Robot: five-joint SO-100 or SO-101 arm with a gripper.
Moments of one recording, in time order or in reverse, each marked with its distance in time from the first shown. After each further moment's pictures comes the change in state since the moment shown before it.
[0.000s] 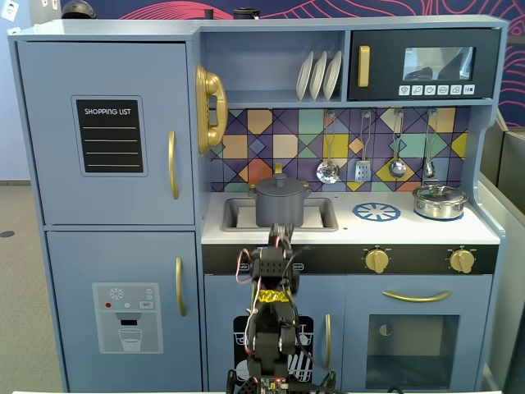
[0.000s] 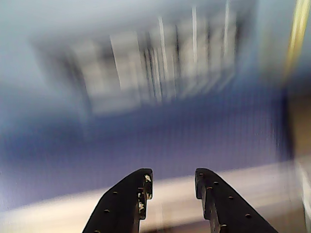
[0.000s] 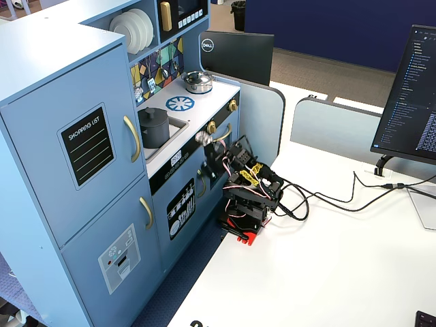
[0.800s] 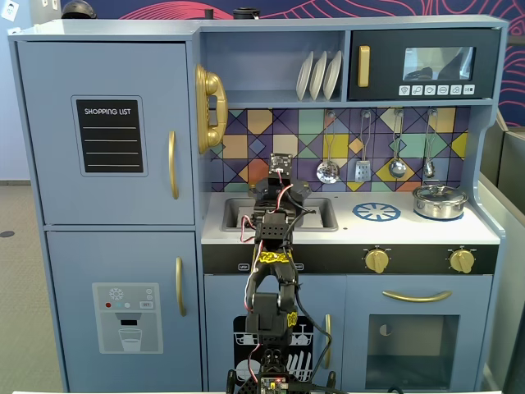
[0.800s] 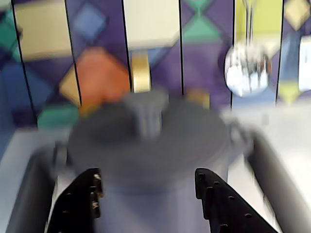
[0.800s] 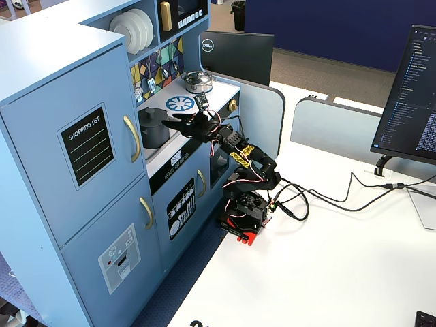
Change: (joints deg) arm 1.7 -23.9 -19.6 -53.4 -4.6
